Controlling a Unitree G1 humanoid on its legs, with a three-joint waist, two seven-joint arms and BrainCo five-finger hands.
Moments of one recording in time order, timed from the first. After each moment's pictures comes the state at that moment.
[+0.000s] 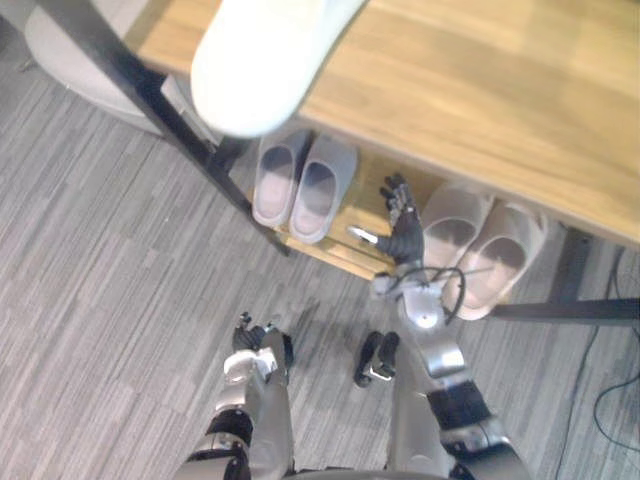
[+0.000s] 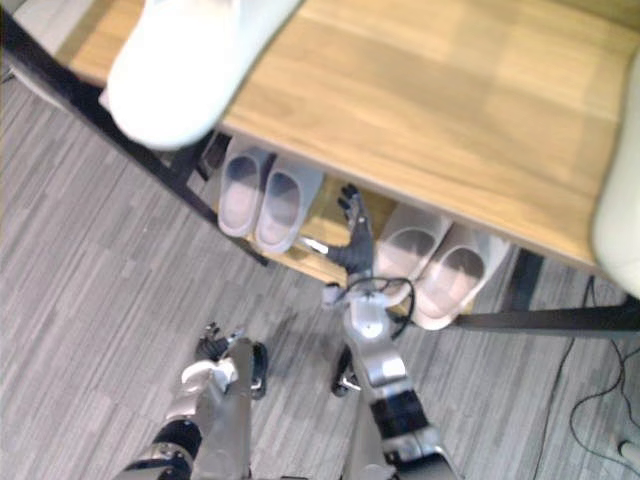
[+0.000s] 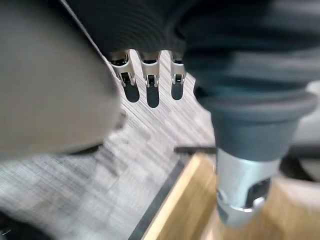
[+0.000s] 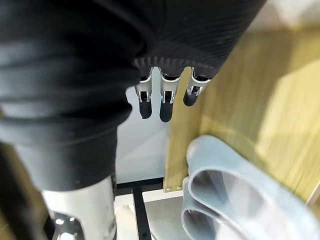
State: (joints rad) left arm -0.20 -0.03 0.12 0.89 -0.15 -0.07 0.20; right arm -0.13 -0.07 0.24 -0.03 -0.06 -0.10 -0.23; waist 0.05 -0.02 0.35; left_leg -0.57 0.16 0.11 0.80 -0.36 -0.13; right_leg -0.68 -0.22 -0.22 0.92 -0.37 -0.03
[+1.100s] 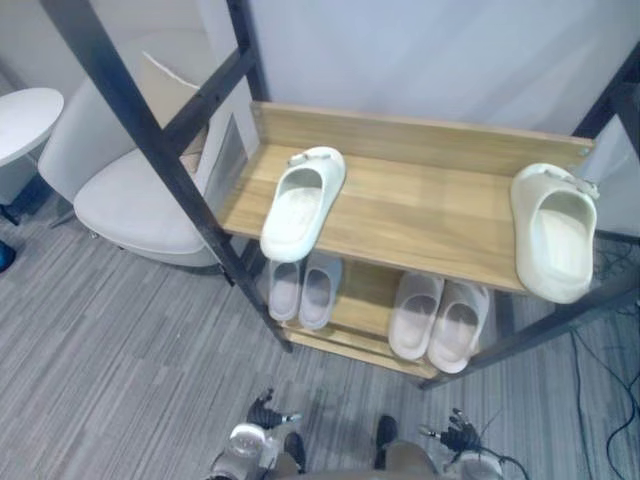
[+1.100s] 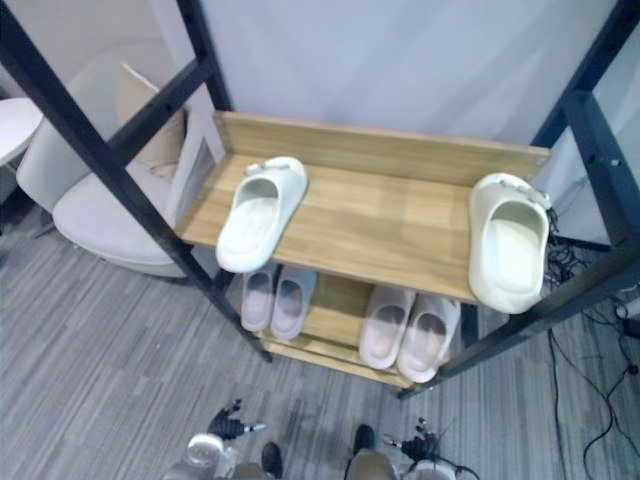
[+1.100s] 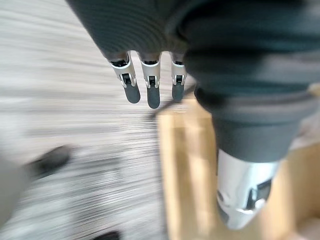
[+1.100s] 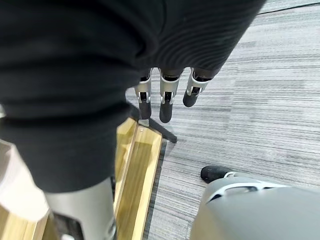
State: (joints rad) left arm -0.03 0.14 -0.29 0.87 0.04 -0.09 0.10; right arm 0.15 -0.13 -0.15 0.91 0.00 -0.07 -0.13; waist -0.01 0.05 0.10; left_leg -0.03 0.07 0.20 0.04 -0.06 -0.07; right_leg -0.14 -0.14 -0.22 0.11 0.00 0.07
